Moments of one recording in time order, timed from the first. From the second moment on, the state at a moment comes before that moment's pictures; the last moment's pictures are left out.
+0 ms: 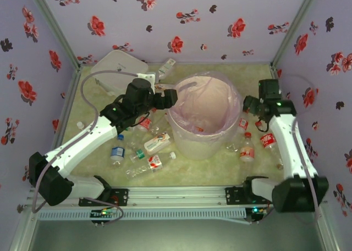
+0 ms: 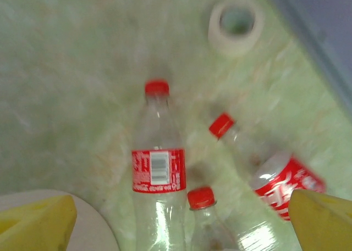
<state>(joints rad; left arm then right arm) -0.75 1.31 1.21 -0.35 -0.10 -0.55 0.02 1.24 1.13 -0.95 0.15 0.45</state>
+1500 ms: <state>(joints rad) -0.75 1.32 1.20 -0.34 -0.10 -0.55 -0.05 1.15 1.48 -0.85 0.05 0.44</state>
